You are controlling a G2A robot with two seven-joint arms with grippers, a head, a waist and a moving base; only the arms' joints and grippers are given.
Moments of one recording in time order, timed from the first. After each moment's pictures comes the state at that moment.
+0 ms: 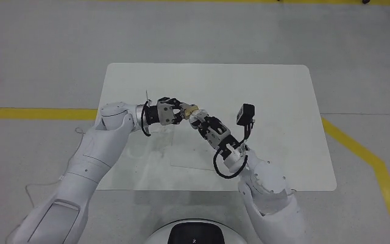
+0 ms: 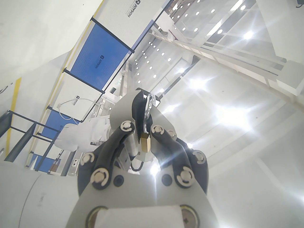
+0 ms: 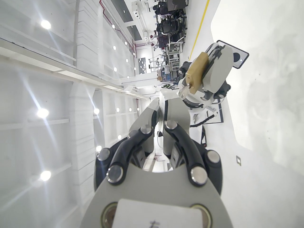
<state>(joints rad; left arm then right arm) 0.76 -1.26 -1.03 -1.04 -0.89 0.49 -1.09 -1.47 -1.44 1.17 -2.09 0.15 0.37 0.22</state>
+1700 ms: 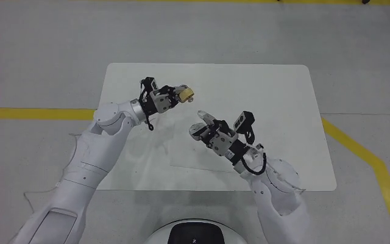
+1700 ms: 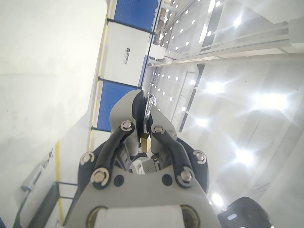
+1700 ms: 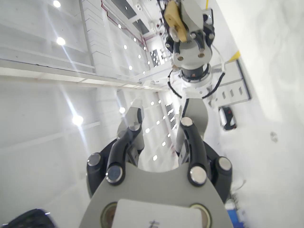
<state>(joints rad) 0.87 -1.24 -1.12 -1.24 -0.68 0.07 -0.80 -1.52 -1.43 1.34 -2.11 0.62 0.55 0.38</state>
